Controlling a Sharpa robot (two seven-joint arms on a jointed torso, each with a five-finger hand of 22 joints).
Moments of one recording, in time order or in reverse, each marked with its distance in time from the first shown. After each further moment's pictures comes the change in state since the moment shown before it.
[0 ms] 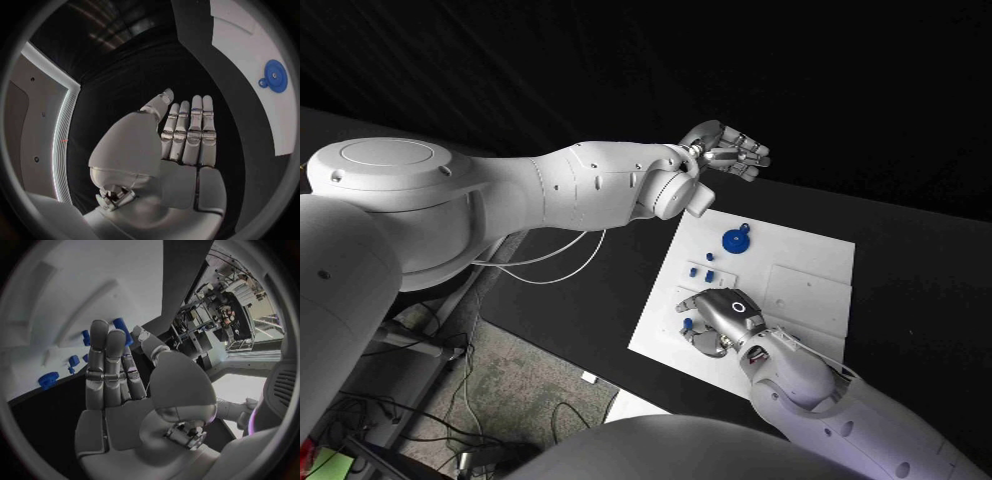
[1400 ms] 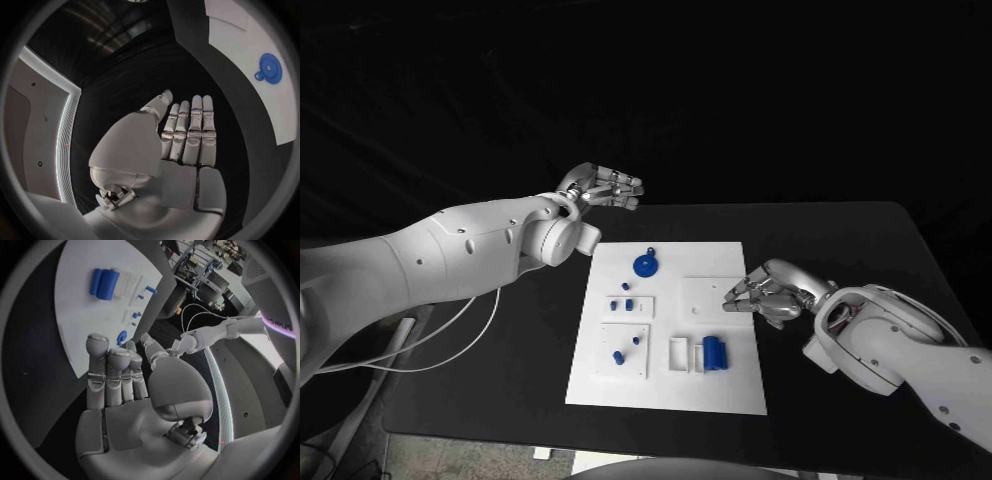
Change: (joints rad) left arm -0.040 -0.089 -0.015 0.011 0.006 0.008 0.043; left_hand -0.005 0.005 0.000 0.030 -0.004 -0.011 0.003 0.000 0.000 0.012 -0.006 0.000 0.000 0.000 0.000 0.000 0.002 0.000 0.004 -0.004 0.000 -0.057; right arm 0.059 -0.520 0.208 0.314 0.740 0.197 -0.114; right_hand -0.067 0.121 -0.243 0.134 0.012 0.094 -0.069 0.000 0.032 0.281 -0.143 1.007 1.072 0.016 -0.081 0.190 0.292 -0.063 -0.004 -0.090 0.373 0.160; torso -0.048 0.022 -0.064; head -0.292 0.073
